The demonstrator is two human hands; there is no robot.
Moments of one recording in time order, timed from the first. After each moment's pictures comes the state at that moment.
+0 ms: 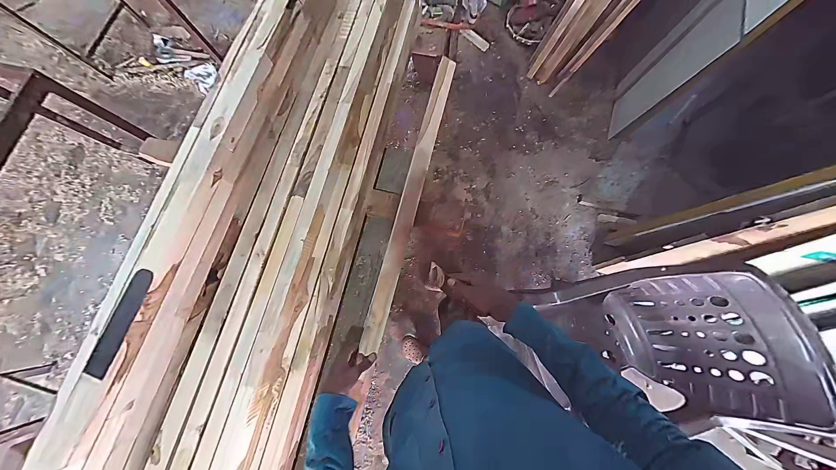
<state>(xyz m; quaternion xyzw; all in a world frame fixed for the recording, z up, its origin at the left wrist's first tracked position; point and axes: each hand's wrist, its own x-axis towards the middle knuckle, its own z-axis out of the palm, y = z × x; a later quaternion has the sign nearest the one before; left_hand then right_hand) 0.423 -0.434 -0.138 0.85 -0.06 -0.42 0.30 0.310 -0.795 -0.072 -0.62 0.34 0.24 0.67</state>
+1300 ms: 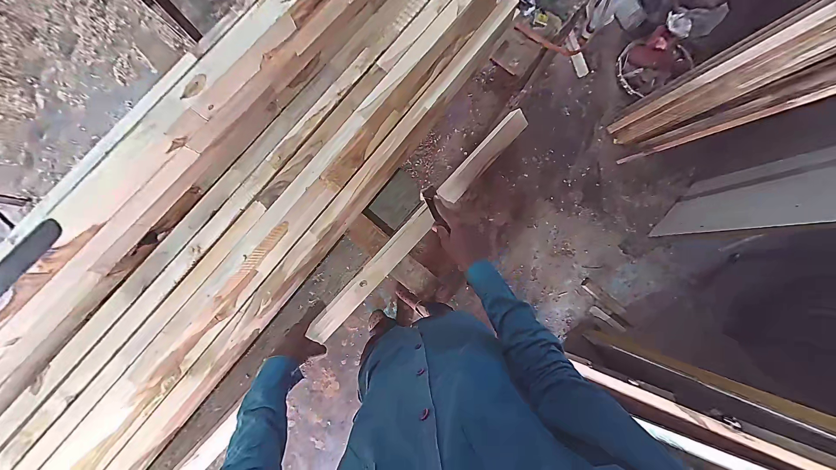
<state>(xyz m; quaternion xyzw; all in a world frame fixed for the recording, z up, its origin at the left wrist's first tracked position) 0.490 -0.582 -0.148 0.88 0.01 -0.45 0.13 0.538 -1.020 -0.141 -0.94 0.14 0.07 0.31</state>
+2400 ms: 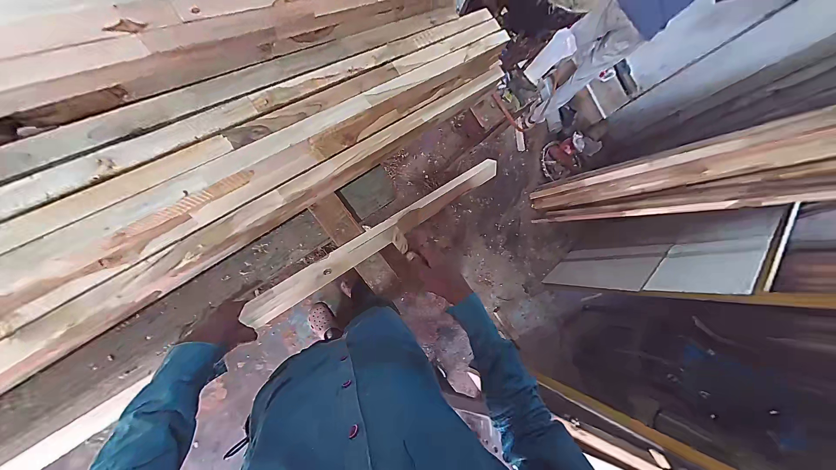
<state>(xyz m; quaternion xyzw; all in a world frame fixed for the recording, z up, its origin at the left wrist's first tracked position) 0.464 -0.582 -0.163 0.89 0.01 -0.41 0.19 0.474 -1.012 -0.054 -0.88 0.11 0.28 0.37</state>
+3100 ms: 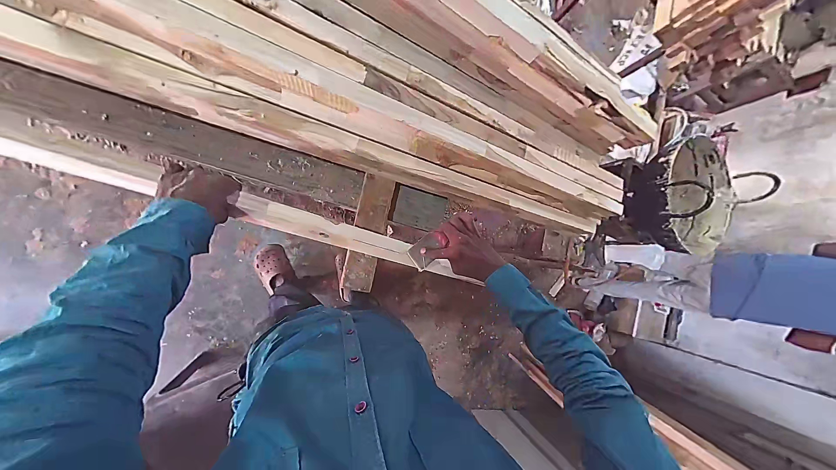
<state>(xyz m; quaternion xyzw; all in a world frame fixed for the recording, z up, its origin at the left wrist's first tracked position) 0.434 -0.626 -0.178 0.92 0.27 -0.27 0.09 0.702 -1.074 -0.080 -0.70 -0.70 0.13 -0.03</state>
